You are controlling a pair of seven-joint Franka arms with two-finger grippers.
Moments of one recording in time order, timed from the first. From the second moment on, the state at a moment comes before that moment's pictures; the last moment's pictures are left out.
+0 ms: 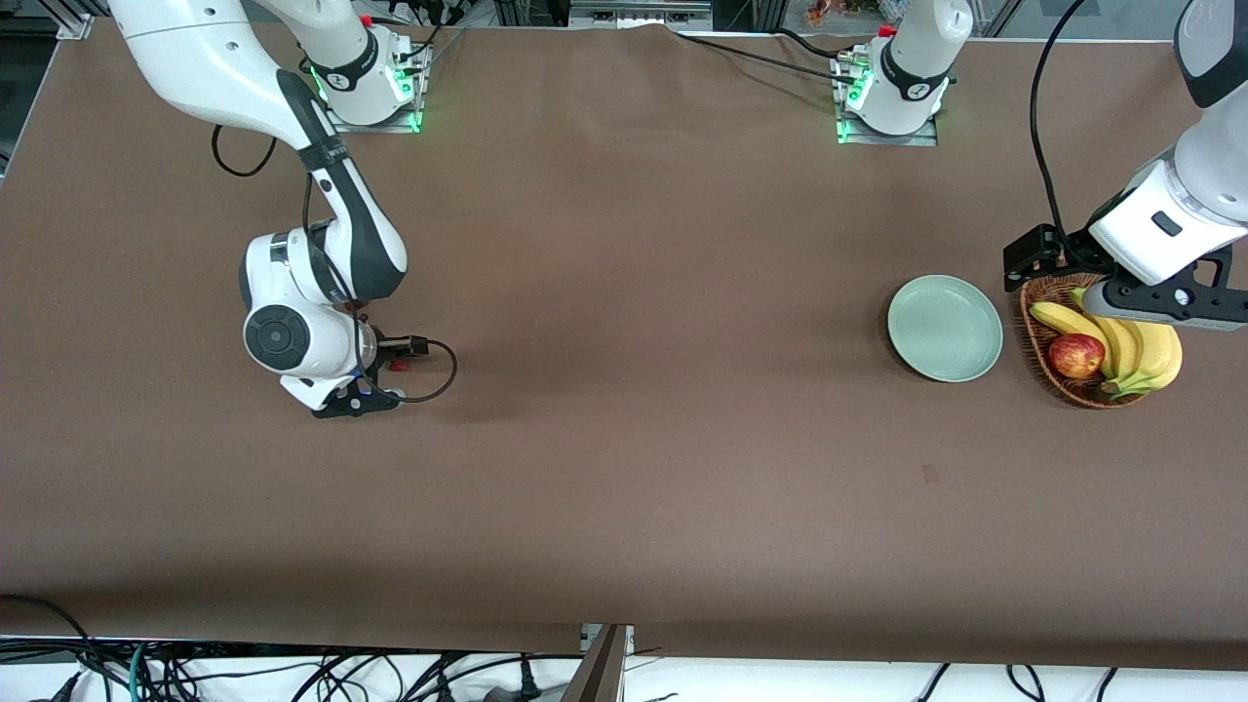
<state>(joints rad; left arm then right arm) -0.10 0.12 0.01 -1.51 0.01 1.61 0.02 0.24 0.55 0.00 -1.81 0.01 2.11 0.09</state>
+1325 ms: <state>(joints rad) -0.10 0.13 0.01 -1.53 0.01 1.61 -0.04 0.23 0.60 0.00 -1.84 0.01 2.21 0.04</state>
